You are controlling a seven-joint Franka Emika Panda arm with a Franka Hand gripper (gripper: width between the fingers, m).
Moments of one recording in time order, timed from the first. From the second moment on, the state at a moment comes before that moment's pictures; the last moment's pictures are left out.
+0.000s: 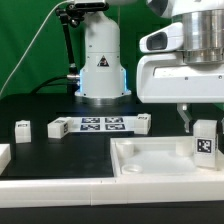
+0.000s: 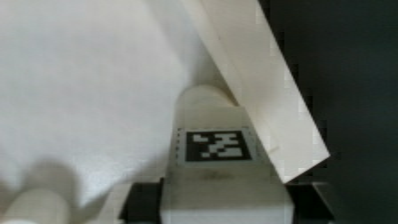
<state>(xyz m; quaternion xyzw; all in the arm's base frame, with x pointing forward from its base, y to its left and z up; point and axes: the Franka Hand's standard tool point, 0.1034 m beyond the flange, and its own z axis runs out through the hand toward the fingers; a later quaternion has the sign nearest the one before) 0.617 0.120 0.081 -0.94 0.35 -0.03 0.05</state>
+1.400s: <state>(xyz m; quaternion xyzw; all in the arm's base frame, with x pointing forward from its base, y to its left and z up) 0.619 0.124 0.083 -0.95 0.30 -0.02 0.05</state>
